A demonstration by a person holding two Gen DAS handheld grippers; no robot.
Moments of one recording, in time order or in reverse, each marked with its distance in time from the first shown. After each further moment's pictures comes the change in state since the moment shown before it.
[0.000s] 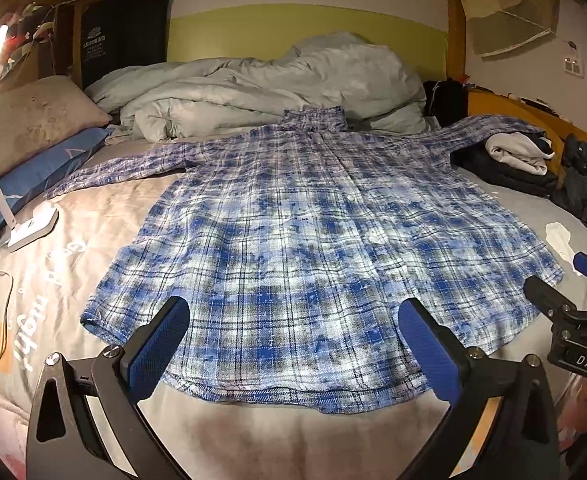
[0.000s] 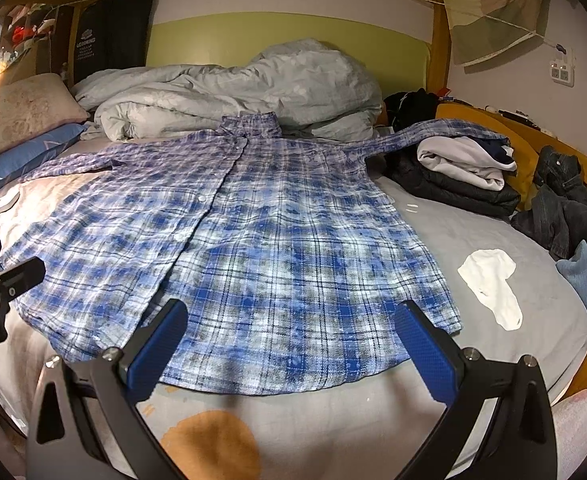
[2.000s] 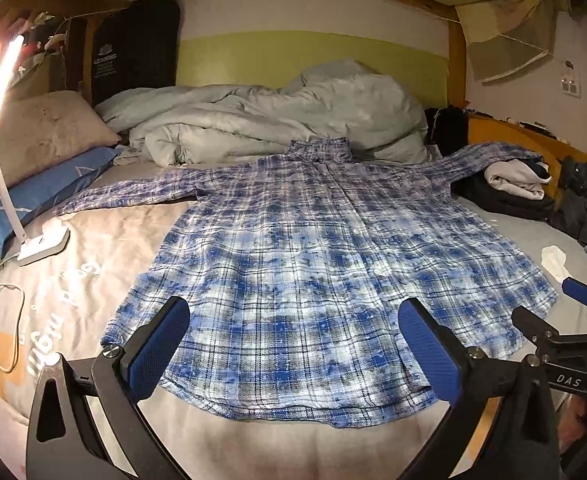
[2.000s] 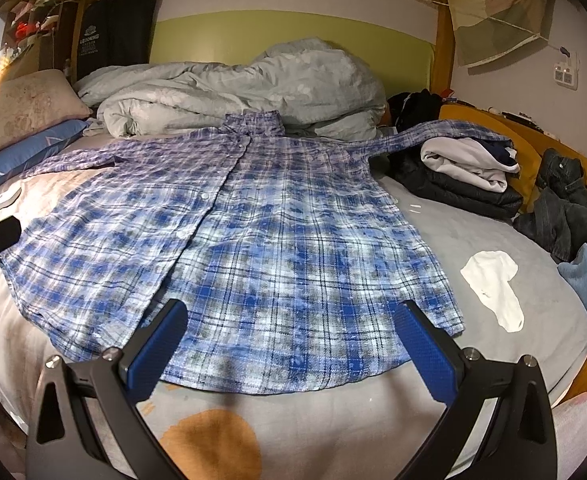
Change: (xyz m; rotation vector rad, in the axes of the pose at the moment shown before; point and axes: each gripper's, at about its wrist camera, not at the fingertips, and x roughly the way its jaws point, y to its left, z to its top) left arm -0.024 0.014 0.014 -0.019 -0.096 -0.004; right arm 0.001 0.001 -0.001 -0.020 0.001 0.006
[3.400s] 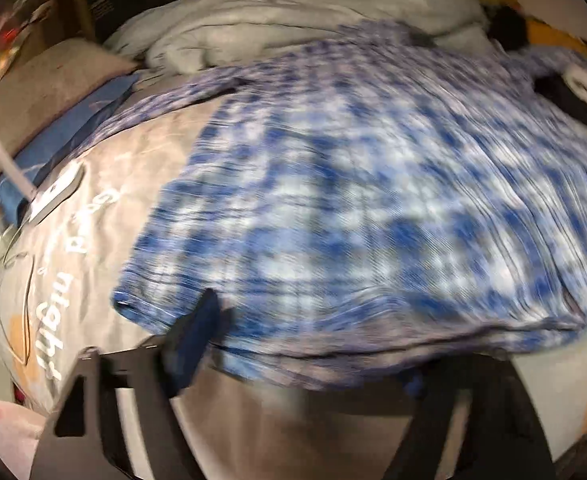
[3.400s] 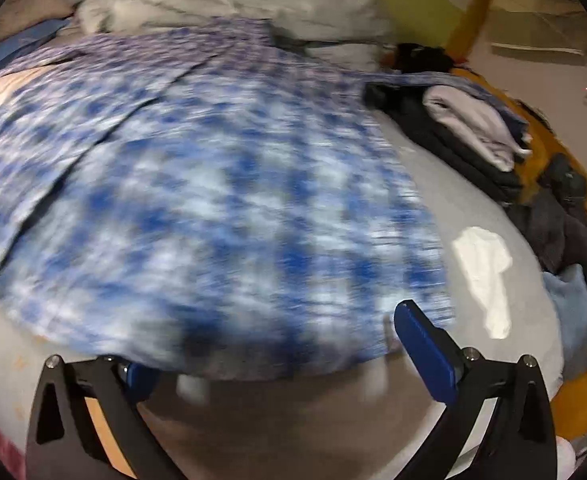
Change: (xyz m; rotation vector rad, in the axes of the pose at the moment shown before) left arm 0.096 0.050 -0.037 0.051 0.358 0.216; right arm 0.072 -0.029 -0.012 -0.184 0.276 -0.216
